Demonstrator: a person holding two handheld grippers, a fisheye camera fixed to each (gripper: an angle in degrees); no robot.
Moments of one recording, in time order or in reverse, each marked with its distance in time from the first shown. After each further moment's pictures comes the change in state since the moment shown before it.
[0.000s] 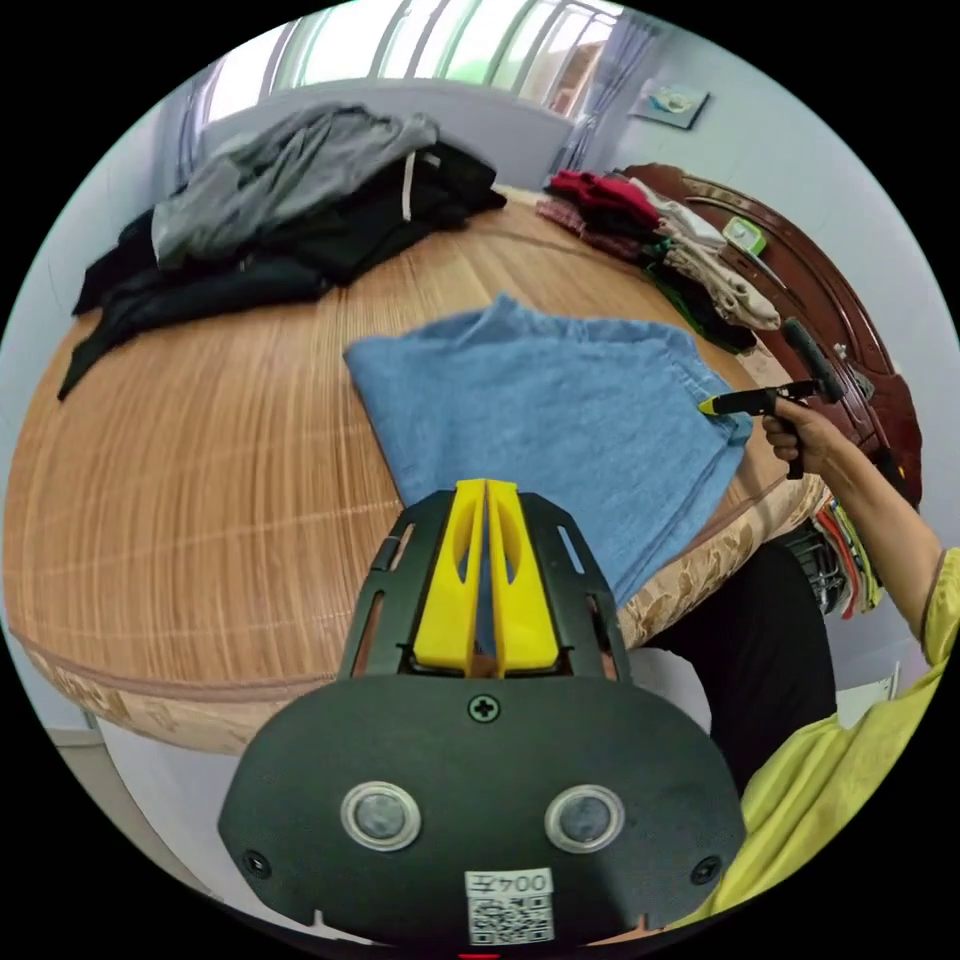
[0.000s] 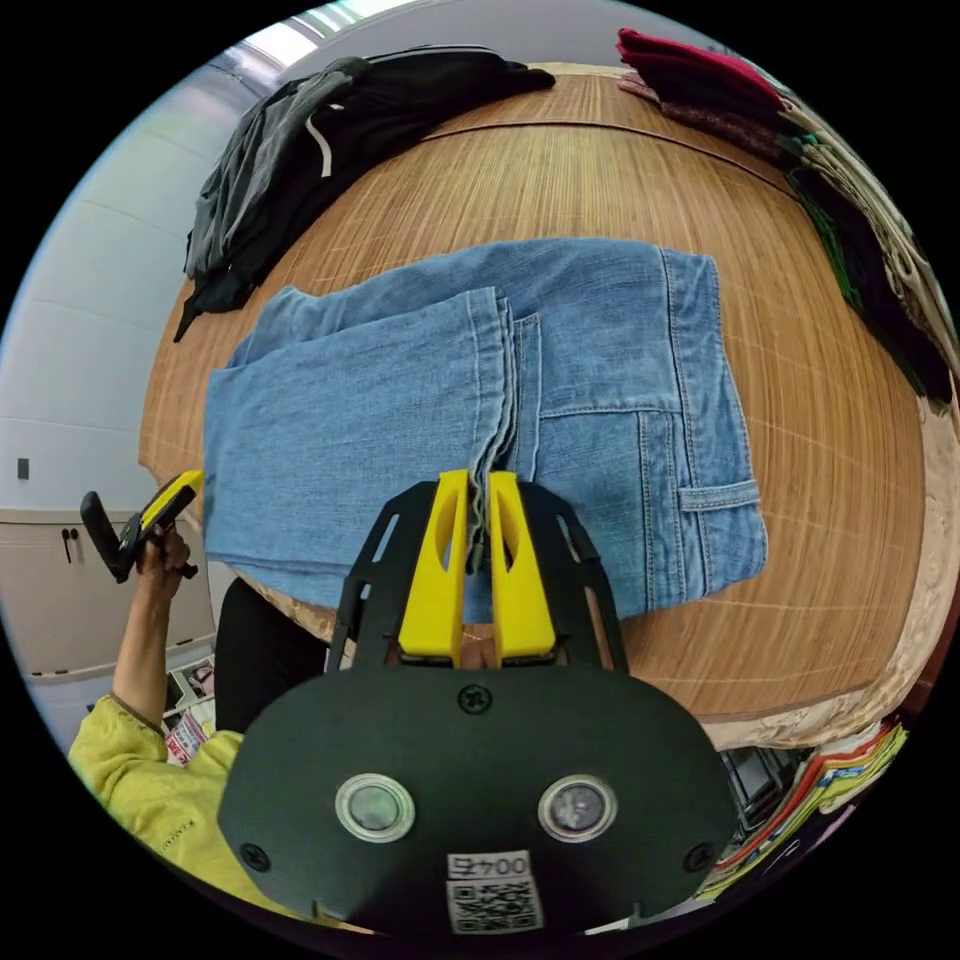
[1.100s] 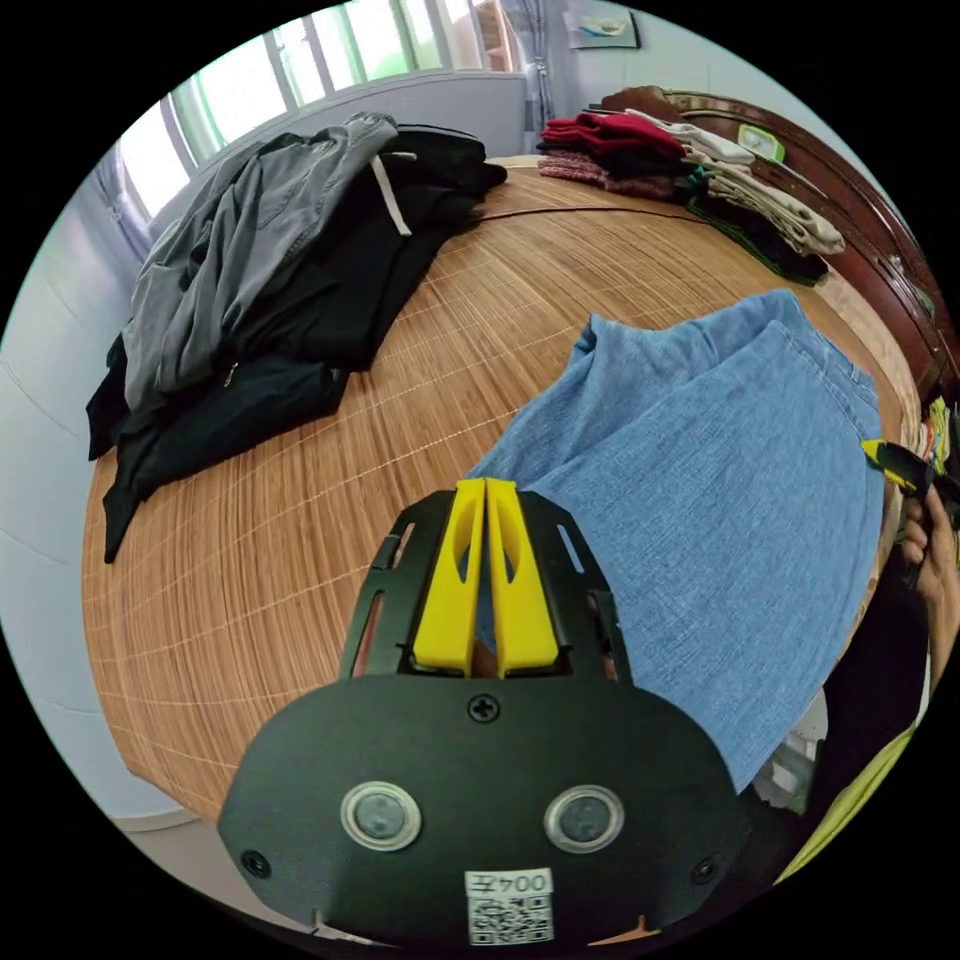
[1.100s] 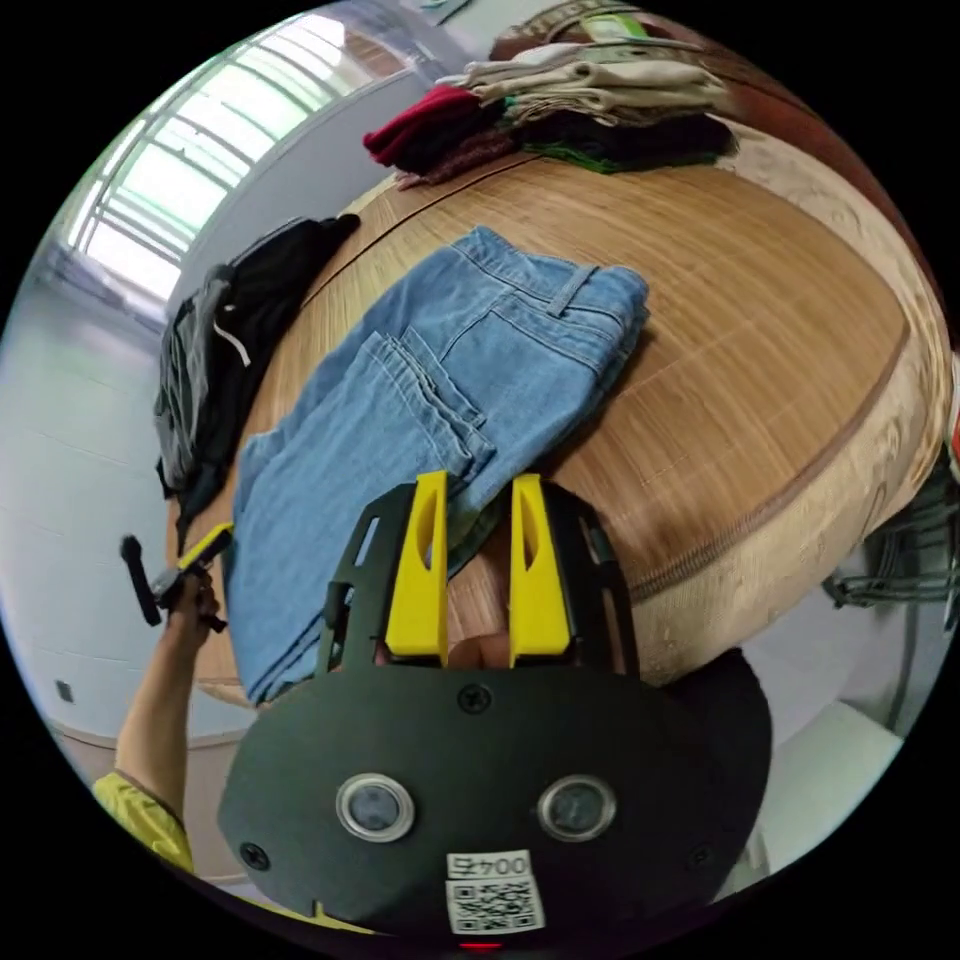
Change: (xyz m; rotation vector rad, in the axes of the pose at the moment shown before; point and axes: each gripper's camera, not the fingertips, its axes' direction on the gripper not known) left arm -0.024 -0.181 0.029 -0.135 -0.255 0.204; right arm -0.065 0.132 0.074 0.397 -0.037 0.524
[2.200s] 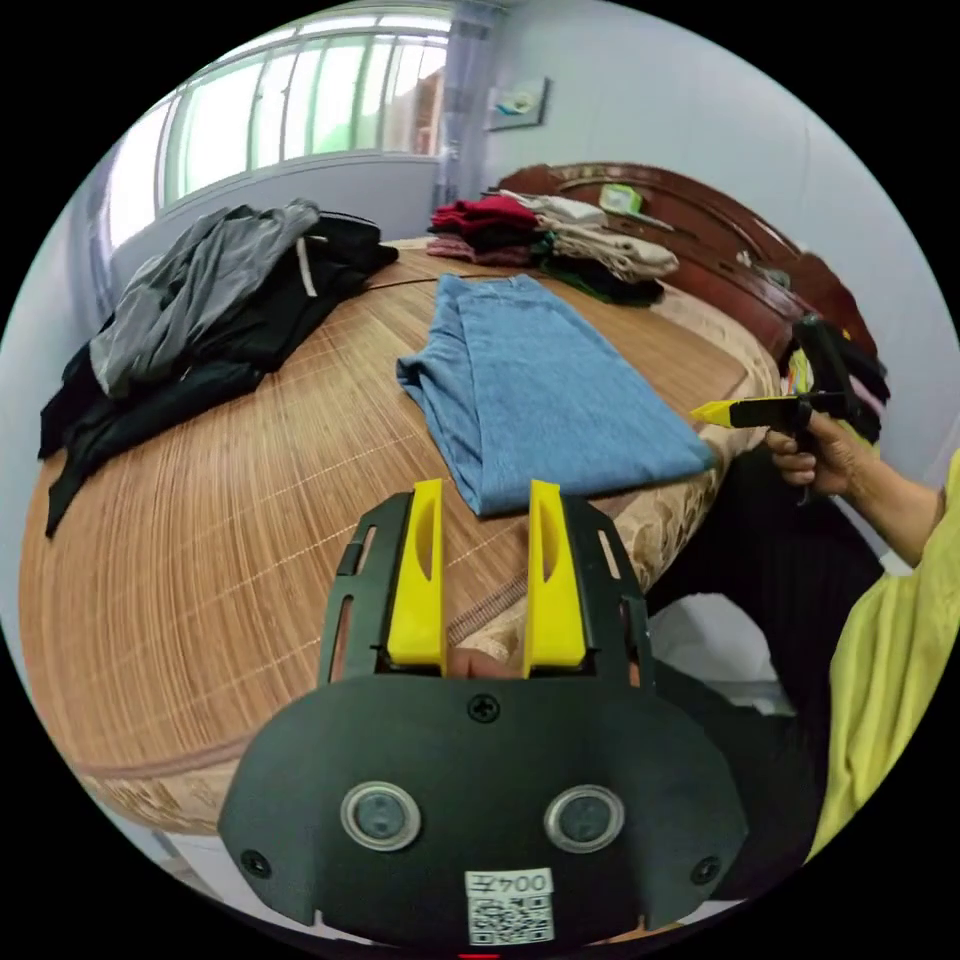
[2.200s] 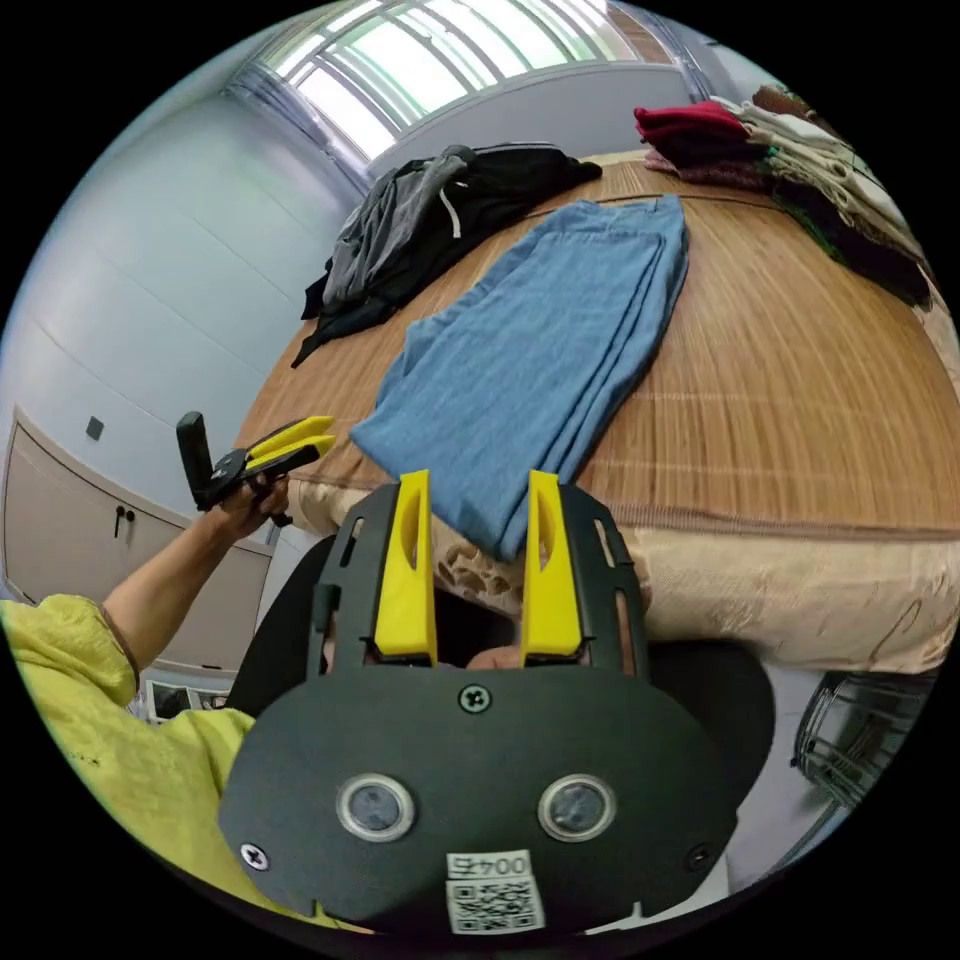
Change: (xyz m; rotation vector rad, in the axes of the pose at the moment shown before) left arm 0.049 0.162 -0.126 0.232 0.274 0.140; right arm -0.035 0.108 0.043 -0.104 -0.267 -0.515
